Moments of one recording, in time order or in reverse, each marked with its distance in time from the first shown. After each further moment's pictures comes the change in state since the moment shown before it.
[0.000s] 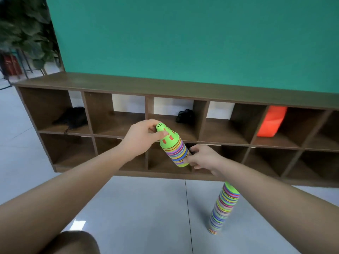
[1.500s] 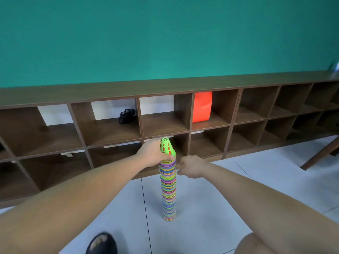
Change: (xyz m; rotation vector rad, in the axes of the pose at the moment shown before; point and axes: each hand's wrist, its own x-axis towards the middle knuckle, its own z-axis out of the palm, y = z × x) left_hand 0.031 0.103 0.279 0.361 -0.401 0.068; right_hand -0.079 0.169 -0.134 -0.607 0.050 0.107
